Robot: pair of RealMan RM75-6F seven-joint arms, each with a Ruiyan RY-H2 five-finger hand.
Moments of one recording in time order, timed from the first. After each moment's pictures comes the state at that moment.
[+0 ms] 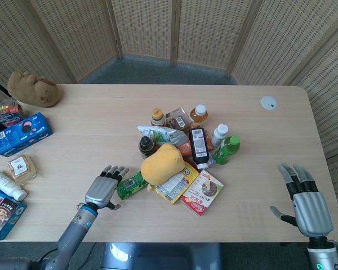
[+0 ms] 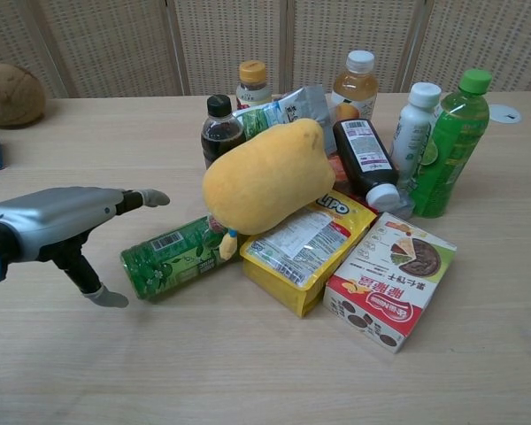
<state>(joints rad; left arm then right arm) -0.54 -1.58 -0.08 -1.81 0.91 1.09 0.74 0.04 -1.11 0.04 -1.82 -1.65 1.56 -0.19</state>
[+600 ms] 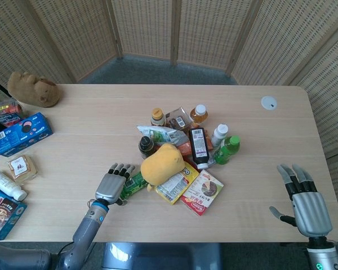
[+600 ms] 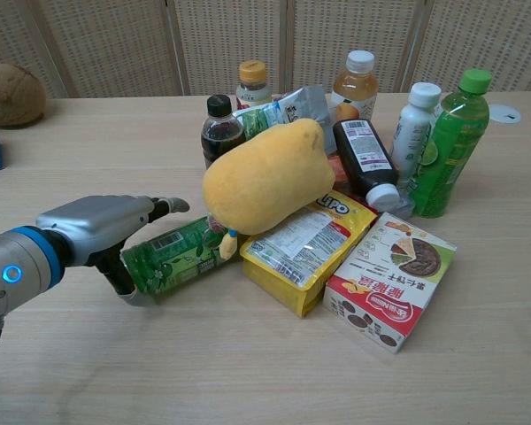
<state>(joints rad) -0.61 -1.74 -0.09 -1.64 0.84 1.12 0.78 0.05 -1.11 0.03 -1.82 -1.66 1.56 -0.18</state>
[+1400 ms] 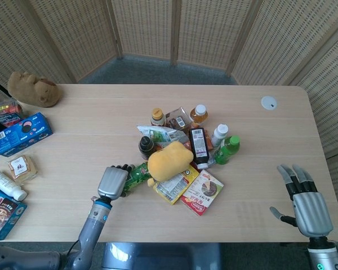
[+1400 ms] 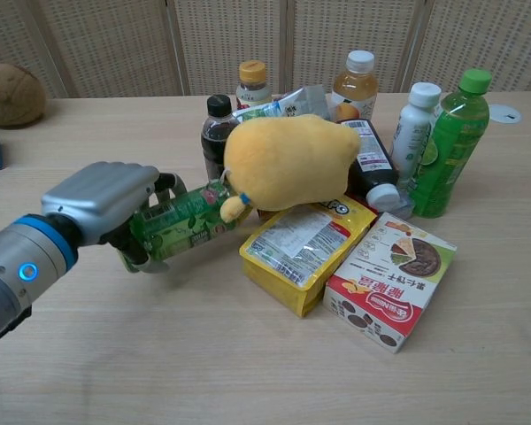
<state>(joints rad) -0.58 -1.83 -0.08 -1.51 1.09 1.28 0.71 0.05 -1.10 0.03 -1.82 -1.66 1.55 -0.17</state>
